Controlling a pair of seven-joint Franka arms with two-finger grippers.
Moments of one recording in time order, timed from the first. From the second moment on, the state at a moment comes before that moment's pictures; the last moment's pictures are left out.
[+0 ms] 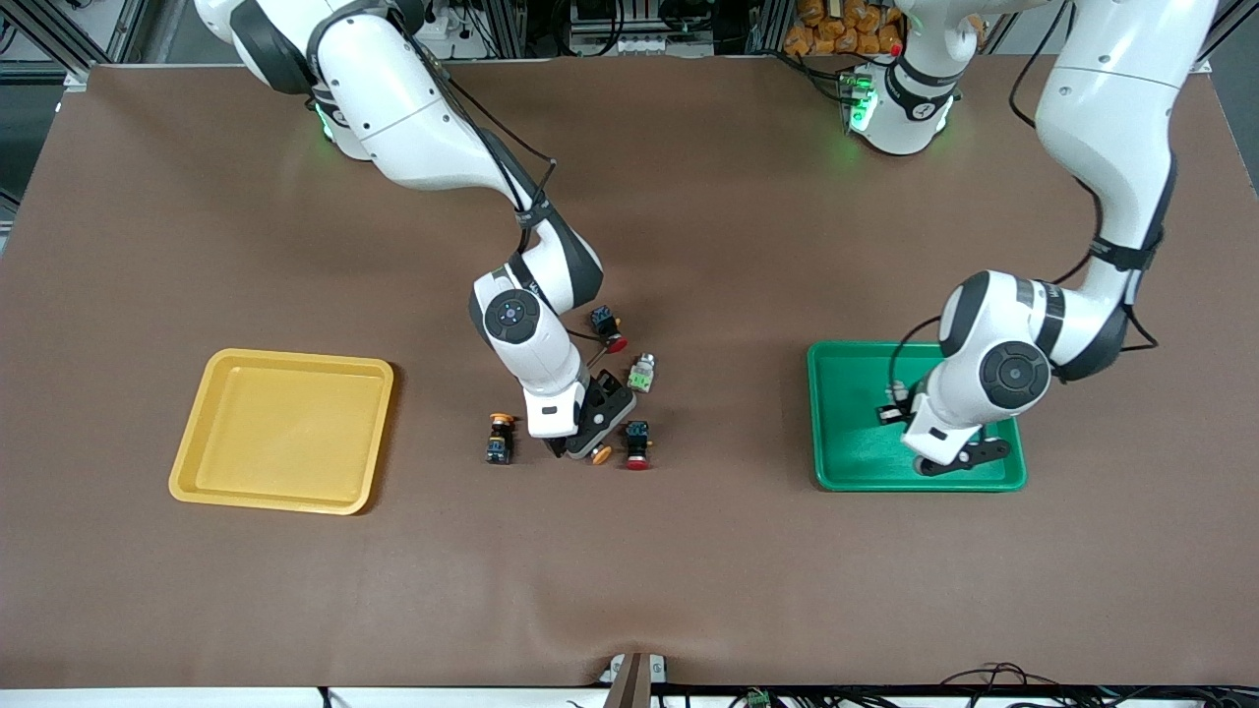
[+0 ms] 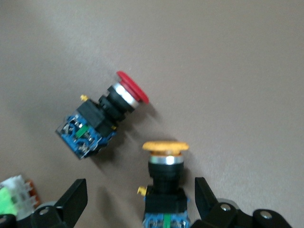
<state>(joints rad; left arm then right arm) 0.07 0.57 -0.26 -1.79 0.30 2.19 -0.56 0.67 0.87 -0.05 -1.51 0.21 2.68 -0.30</state>
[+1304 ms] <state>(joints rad) 0.16 0.60 -0.31 -1.78 0.41 2.19 -0.38 0.36 0.63 -0.09 -1.67 0.22 2.57 -0.33</state>
